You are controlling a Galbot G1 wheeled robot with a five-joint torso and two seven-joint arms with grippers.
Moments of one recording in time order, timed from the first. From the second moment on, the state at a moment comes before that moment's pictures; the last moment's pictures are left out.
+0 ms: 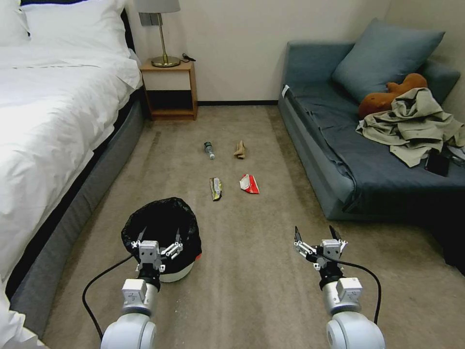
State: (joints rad) left arm 1.55 -1.50 -0.55 -2.00 0.00 0.00 0.00; right arm -1.55 1.50 0.55 2.00 0.00 0.00 0.00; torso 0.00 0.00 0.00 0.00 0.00
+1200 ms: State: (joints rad) left arm 1.48 -1.45 -0.58 -2.04 -0.11 0.12 -0.03; right arm -1.54 1.47 0.56 2.06 0.10 -0.12 0.03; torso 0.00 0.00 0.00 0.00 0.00
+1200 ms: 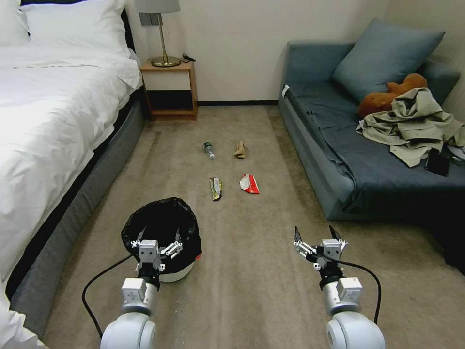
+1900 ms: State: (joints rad) left arm 1.24 -1.28 -0.67 -2.20 -0.51 0.54 -0.15; right arm -1.52 1.36 0.59 2.28 0.47 -0.58 0.14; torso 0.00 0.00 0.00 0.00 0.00
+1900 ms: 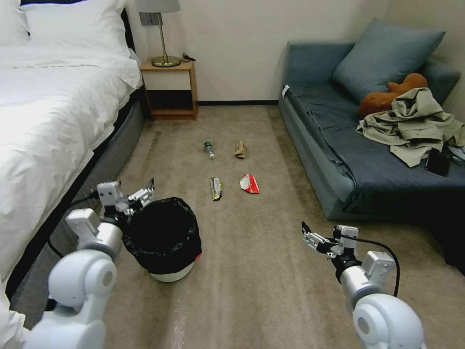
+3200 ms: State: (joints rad) left arm 1.19 -0.97 -0.75 -1.99 -0.88 0.74 -0.43; right arm -1.44 1.06 0.76 2.25 0.65 -0.60 0.17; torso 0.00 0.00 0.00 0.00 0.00
